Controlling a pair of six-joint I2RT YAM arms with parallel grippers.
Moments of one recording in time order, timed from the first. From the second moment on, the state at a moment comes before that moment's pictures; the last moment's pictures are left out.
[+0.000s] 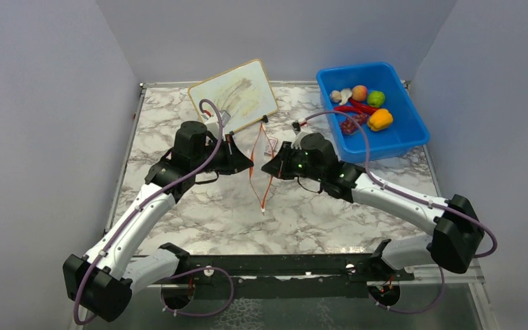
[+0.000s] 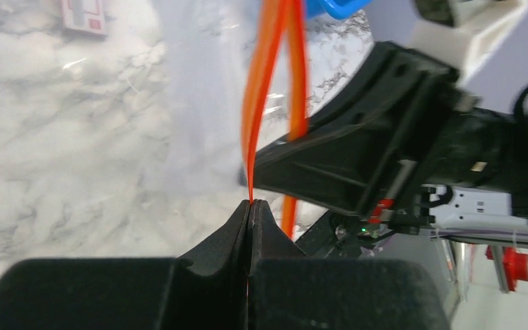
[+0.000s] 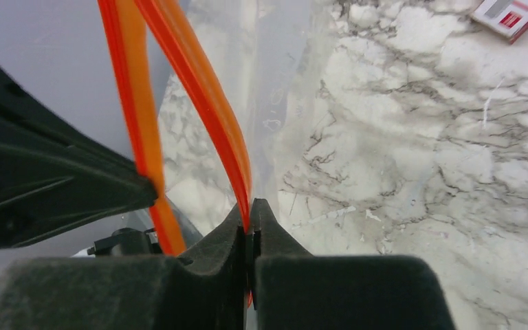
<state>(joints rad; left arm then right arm) -0.46 1.03 0.96 -0.41 0.46 -0.60 0.85 1.38 0.95 0.02 -0.09 0.79</state>
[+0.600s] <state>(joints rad) -0.46 0.98 1.12 -0.53 0.30 -0.49 0.85 1.17 1.14 -0.37 0.22 0.60</state>
